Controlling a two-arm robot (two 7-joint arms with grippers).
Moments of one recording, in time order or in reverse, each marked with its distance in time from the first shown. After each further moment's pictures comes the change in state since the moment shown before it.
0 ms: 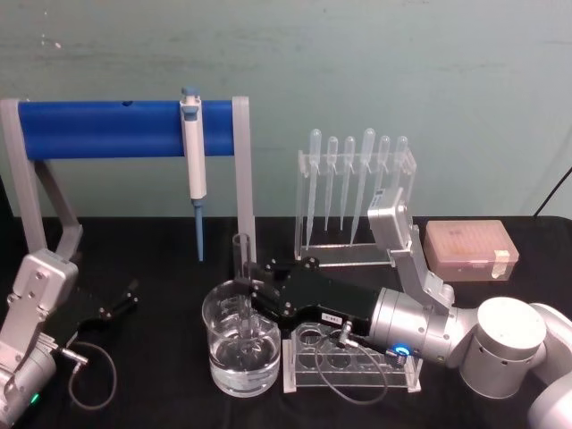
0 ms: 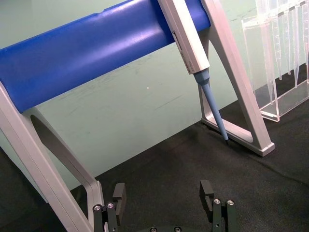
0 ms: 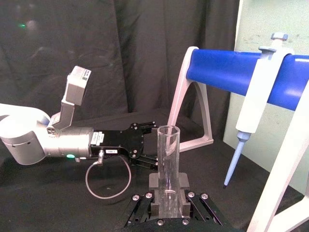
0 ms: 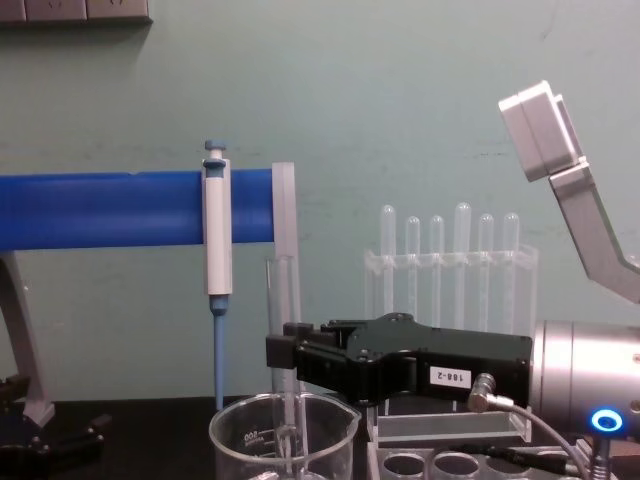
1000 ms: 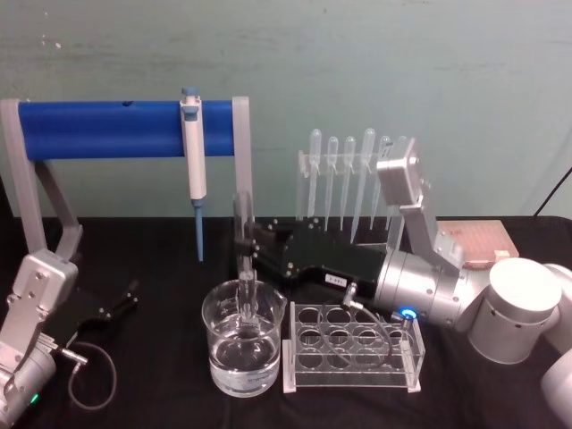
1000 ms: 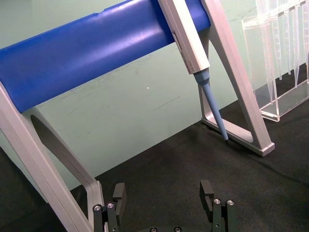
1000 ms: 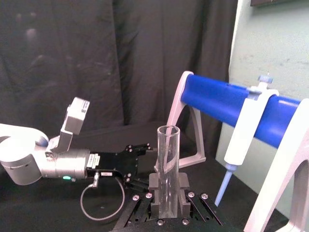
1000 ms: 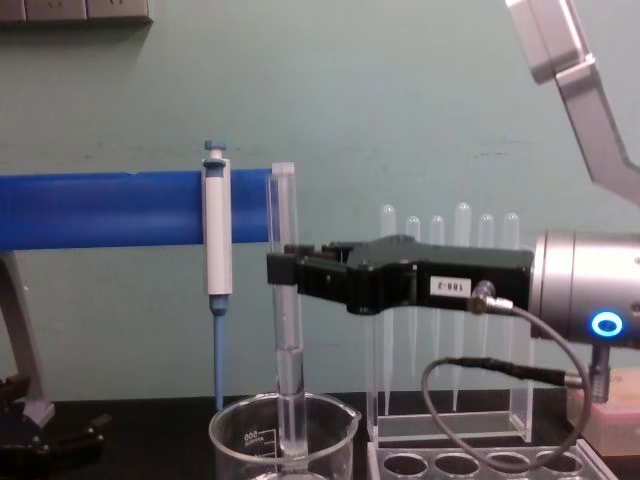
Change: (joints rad) left arm 0.000 0.000 0.000 0.000 0.000 0.000 0.000; right arm 0.054 0.039 -0.003 -0.090 0.039 0.067 -0.038
